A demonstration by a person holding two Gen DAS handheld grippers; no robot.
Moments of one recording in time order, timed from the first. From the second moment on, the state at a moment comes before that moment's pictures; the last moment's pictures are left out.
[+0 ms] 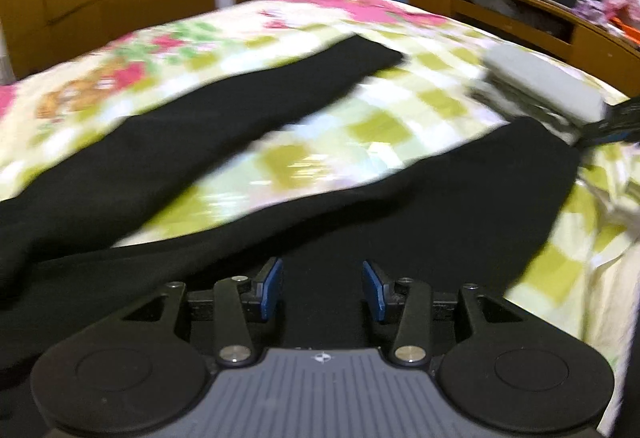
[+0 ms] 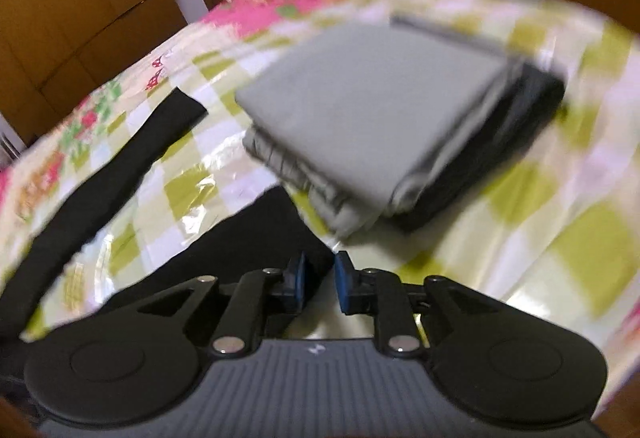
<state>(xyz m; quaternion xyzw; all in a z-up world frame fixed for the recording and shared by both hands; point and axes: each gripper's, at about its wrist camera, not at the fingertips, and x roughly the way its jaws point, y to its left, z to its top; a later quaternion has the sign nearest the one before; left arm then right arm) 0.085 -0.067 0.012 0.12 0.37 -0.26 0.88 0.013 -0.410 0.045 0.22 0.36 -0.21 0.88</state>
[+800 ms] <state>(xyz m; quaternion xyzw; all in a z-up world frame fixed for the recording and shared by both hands) 0.310 0.296 0.017 0.07 0.39 0.02 0.92 0.401 -0.013 0.020 -0.21 0.42 0.33 0.82</state>
